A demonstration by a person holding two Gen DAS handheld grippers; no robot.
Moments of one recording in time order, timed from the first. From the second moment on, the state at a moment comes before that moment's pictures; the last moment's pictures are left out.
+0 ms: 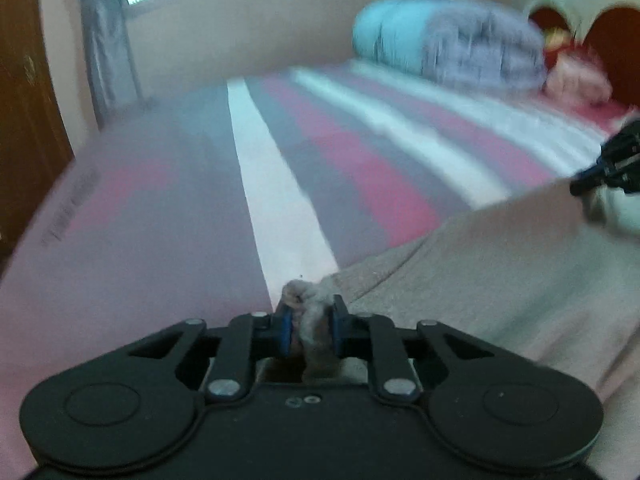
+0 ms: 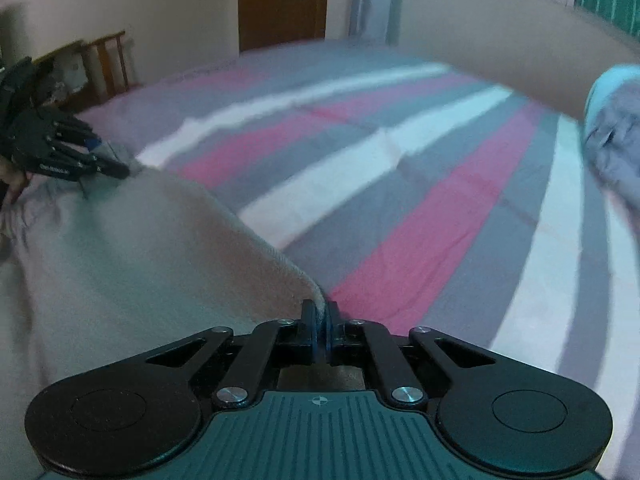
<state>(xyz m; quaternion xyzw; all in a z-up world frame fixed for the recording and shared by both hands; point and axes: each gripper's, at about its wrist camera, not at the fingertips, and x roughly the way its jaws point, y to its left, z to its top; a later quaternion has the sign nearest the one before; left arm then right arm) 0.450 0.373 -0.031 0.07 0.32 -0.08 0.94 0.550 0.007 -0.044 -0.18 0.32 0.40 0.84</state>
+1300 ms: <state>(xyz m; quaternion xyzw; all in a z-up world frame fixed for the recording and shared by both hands) 0.167 0.345 -0.028 -0.42 0.27 0.02 0.86 0.282 -0.124 -0.016 0.20 0.35 0.22 0.89</state>
